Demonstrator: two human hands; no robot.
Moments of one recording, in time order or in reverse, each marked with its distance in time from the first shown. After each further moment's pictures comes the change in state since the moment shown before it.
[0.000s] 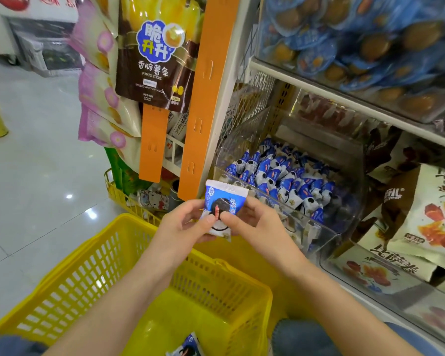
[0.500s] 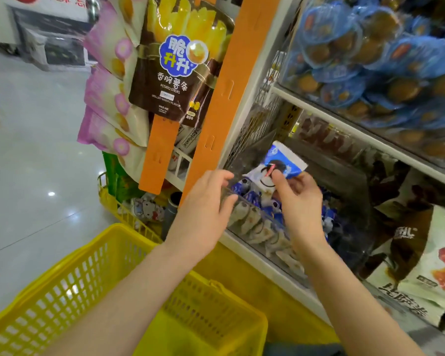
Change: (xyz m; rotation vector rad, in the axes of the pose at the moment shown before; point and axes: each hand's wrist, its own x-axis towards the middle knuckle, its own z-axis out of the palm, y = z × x) left_hand 0.056 0.025 0.009 0.717 0.144 0.485; right_hand 0.064 -0.020 -0.032 -0.020 0.552 -0.068
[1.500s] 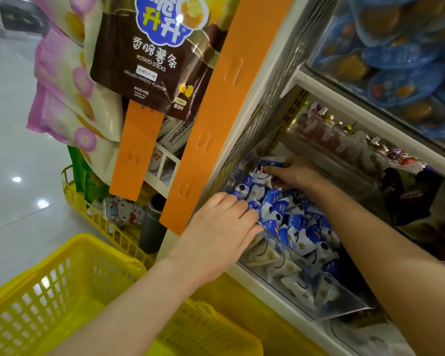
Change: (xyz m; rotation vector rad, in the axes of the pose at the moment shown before) left_hand 0.030 -0.025 0.042 0.490 -0.094 0.480; right_hand 0.164 0.047 0.016 -0.733 -0.320 0.271
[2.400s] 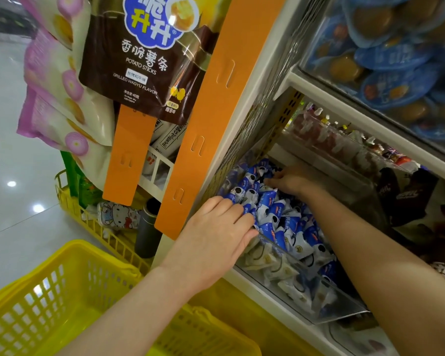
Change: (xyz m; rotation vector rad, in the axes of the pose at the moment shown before) left_hand -0.001 0.002 -0.004 -0.041 -0.024 -0.015; right_hand 0.013 0.019 0.002 -0.311 -0.040 -0.006
